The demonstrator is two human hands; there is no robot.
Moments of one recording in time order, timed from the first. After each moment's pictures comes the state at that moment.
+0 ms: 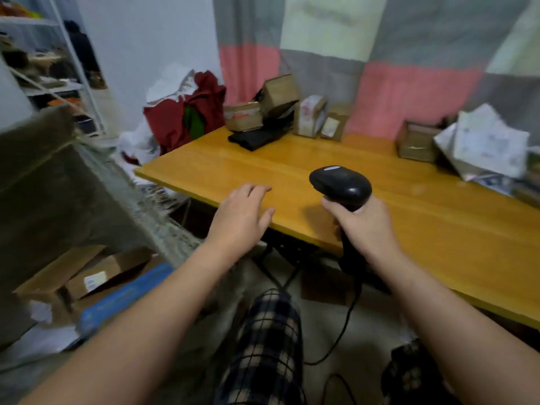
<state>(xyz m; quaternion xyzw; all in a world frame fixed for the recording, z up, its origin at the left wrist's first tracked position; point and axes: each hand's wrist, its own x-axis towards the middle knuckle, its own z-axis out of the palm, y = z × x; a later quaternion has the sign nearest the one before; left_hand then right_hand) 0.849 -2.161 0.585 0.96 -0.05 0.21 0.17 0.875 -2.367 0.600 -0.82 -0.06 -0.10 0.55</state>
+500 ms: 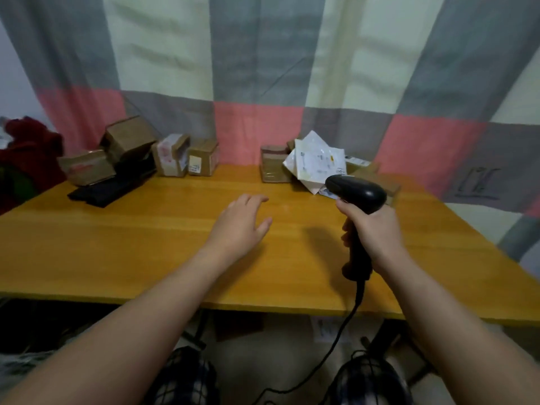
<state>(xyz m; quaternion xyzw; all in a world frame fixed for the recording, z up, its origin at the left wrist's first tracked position) 0.956 -2.377 0.630 0.93 -0.24 0.16 0.23 0.870 -2.587 0.661 -0.75 0.13 -0.23 0.61</state>
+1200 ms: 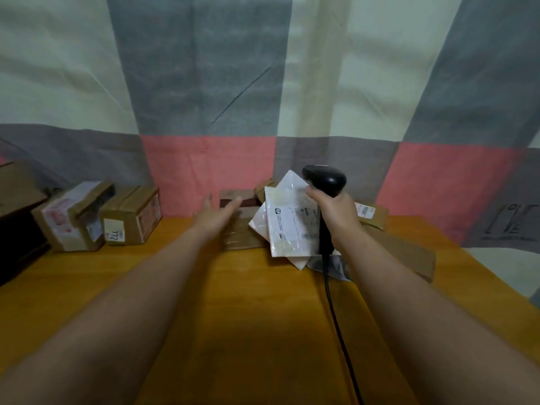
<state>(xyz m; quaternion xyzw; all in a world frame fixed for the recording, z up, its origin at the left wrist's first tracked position) 1.288 -2.481 0.630 0.85 -0.01 -0.04 0.53 1.179 -2.684 0.672 -0.72 0.14 -0.22 0.64</state>
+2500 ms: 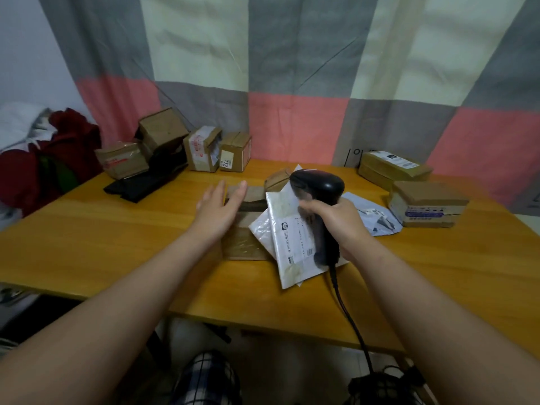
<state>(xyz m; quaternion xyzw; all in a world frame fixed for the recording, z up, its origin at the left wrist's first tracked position) 1.007 -2.303 0.640 0.89 0.00 0.05 0.46 0.971 -2.510 0.653 -0.74 0.08 -0.04 0.67</state>
